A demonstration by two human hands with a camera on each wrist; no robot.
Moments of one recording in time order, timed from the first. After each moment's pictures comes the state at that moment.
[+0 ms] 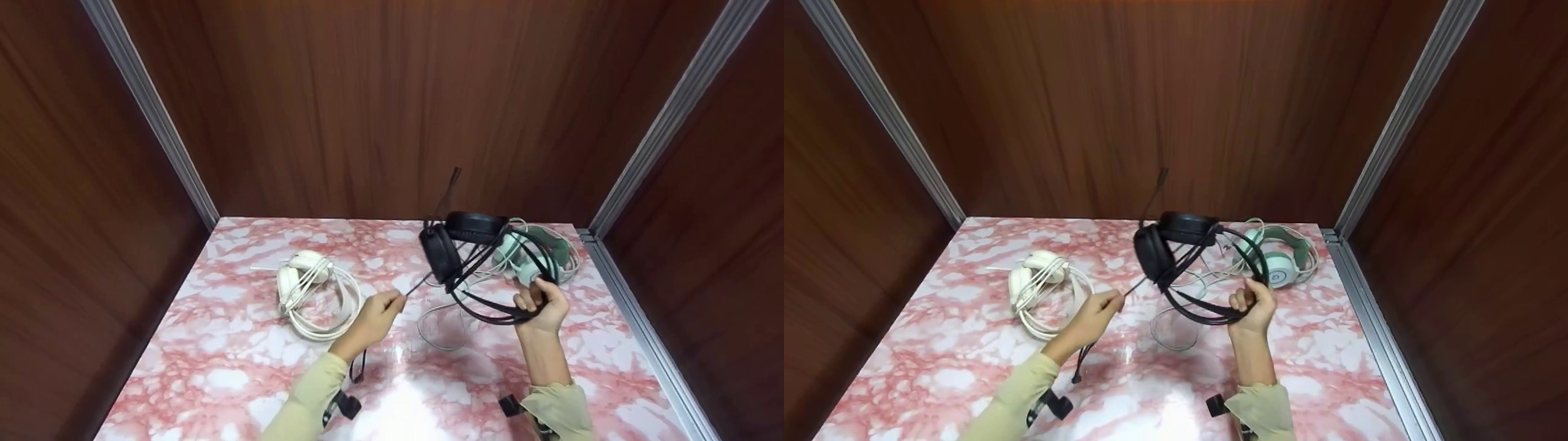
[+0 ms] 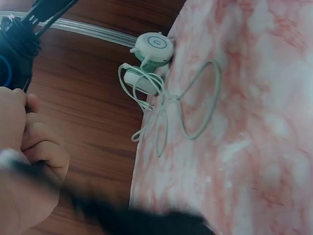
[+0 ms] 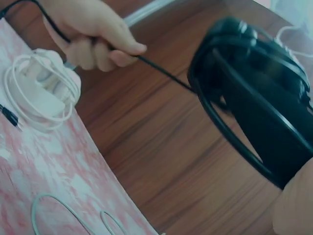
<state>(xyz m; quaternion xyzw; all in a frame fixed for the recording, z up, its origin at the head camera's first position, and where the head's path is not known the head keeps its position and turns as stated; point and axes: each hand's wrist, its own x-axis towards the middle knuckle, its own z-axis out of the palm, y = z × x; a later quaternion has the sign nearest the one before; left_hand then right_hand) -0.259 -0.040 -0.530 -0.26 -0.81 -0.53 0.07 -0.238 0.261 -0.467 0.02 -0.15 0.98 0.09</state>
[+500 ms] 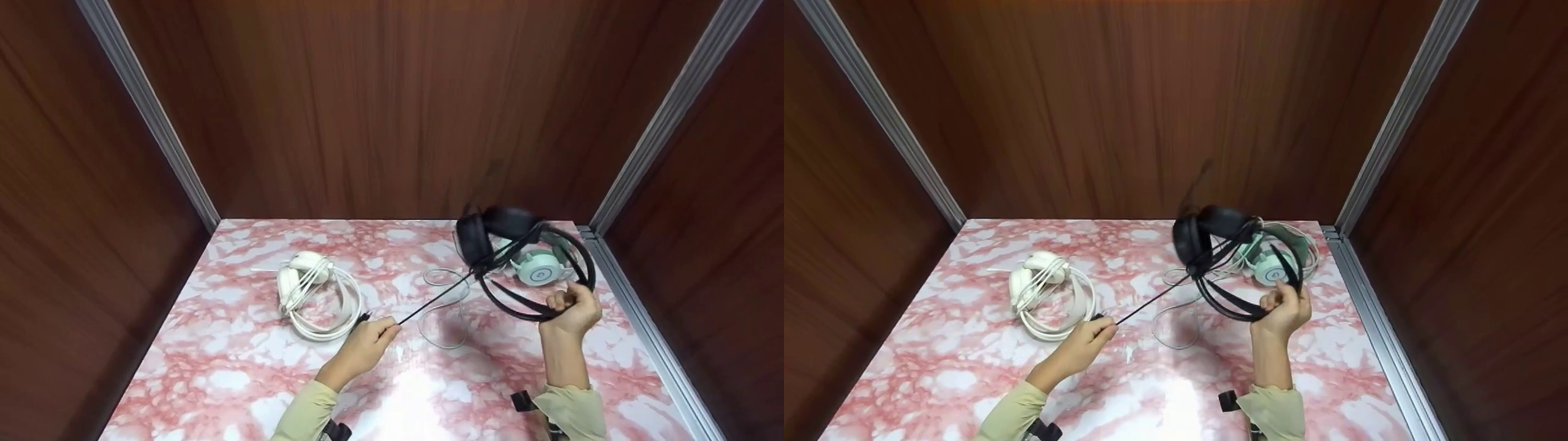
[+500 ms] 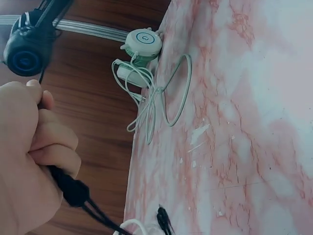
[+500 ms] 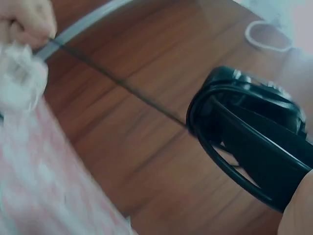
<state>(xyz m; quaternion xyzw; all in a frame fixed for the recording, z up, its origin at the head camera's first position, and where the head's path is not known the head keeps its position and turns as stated) -0.220 -0.058 -0.550 -0.29 -0.86 -0.42 0.08 -0.229 0.285 -0.456 -0.10 -0.17 0.93 0.30</state>
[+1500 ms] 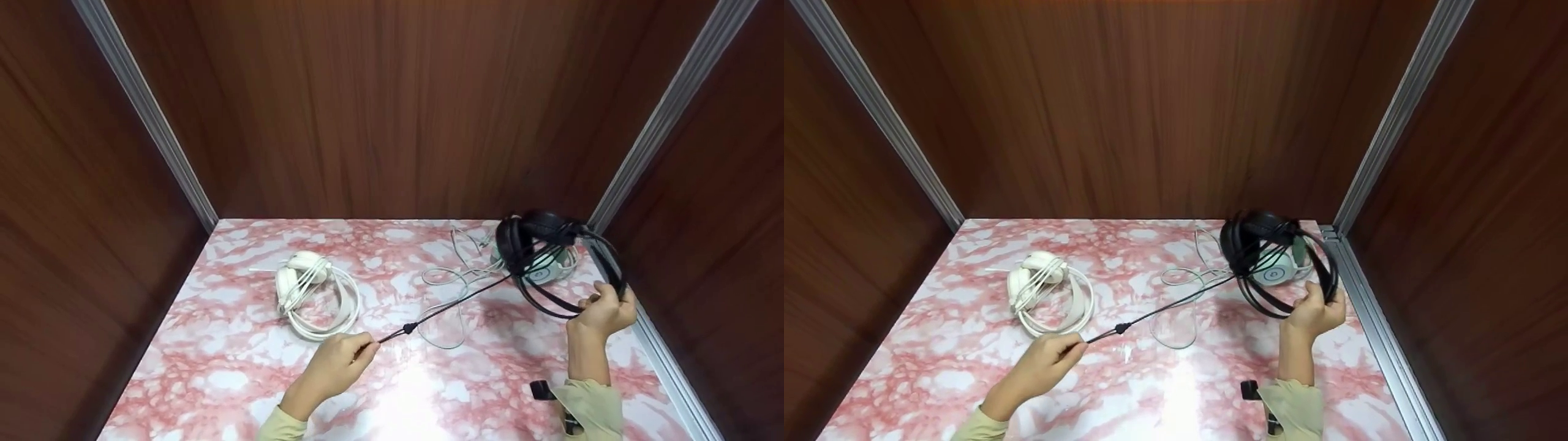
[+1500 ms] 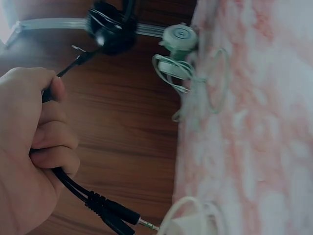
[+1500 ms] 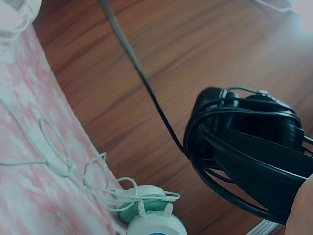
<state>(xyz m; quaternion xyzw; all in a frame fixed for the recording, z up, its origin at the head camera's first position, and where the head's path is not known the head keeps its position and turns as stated) -0.170 -0.096 -0.506 -0.34 -0.86 -0.35 0.15 -0.242 0.334 -0.467 -0.22 -0.33 0.80 0.45</state>
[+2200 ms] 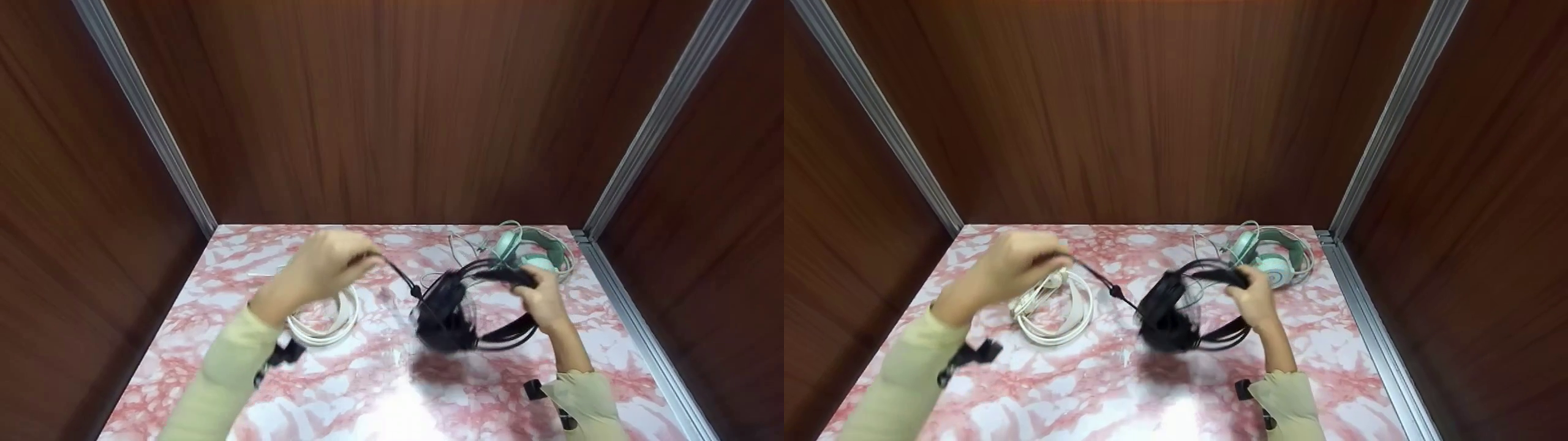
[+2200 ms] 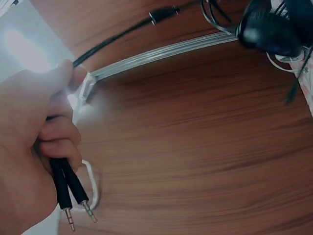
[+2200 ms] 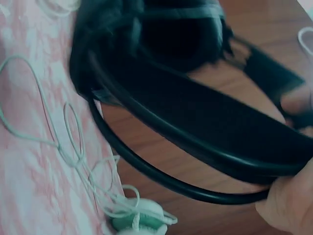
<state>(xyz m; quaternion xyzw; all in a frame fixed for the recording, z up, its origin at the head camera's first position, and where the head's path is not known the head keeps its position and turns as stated) -0.219 -0.102 -0.315 -0.50 -0.79 -0.24 0.26 -0.246 0.292 -0.459 0.08 -0.73 0.67 0.13</state>
